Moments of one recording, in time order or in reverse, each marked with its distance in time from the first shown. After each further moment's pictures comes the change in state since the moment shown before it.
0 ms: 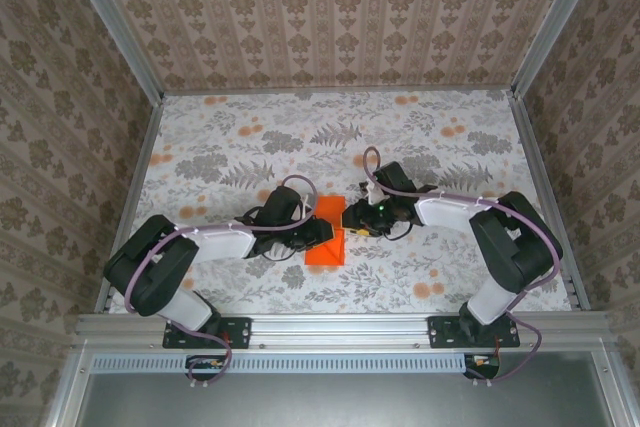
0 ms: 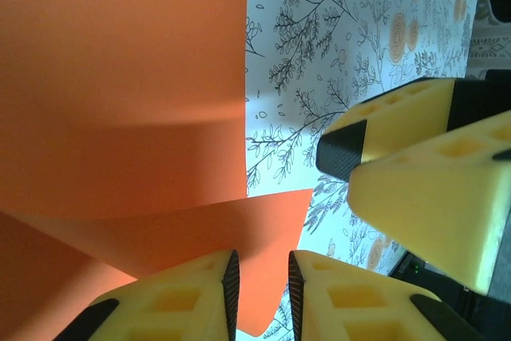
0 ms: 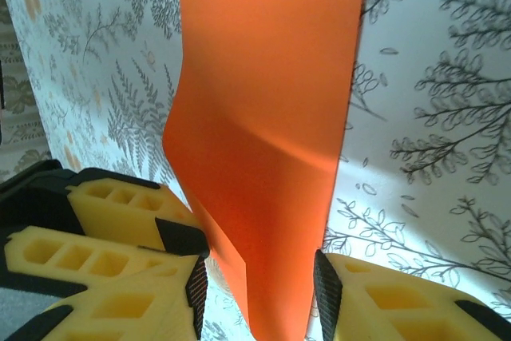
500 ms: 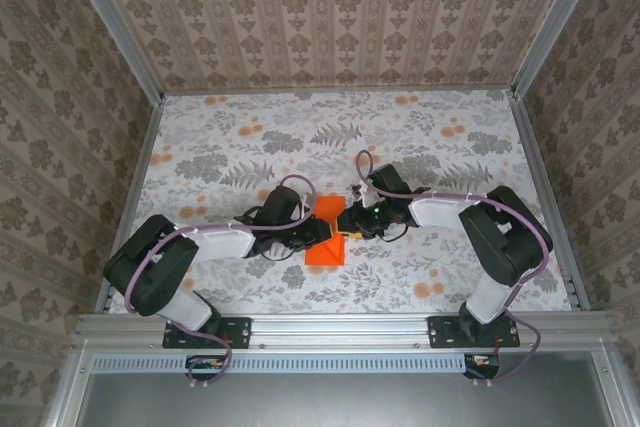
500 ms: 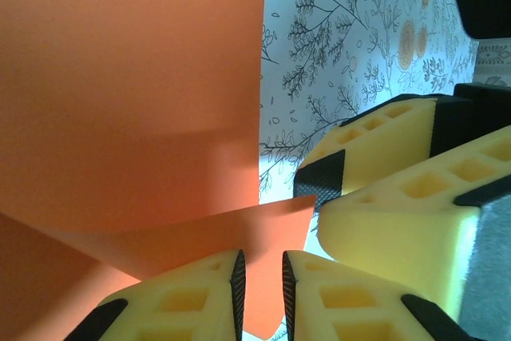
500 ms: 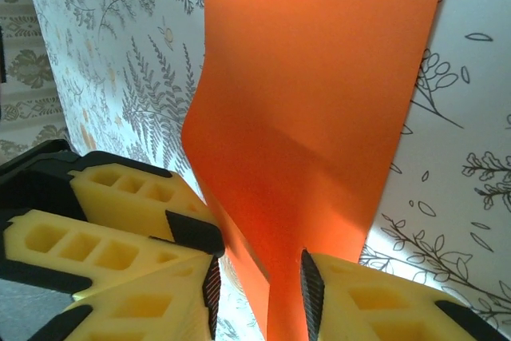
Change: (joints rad) left arm 0.006 0.000 0.000 -0.011 -0.011 0.000; right arm 0.014 0.066 0.000 0.080 -0.070 0.000
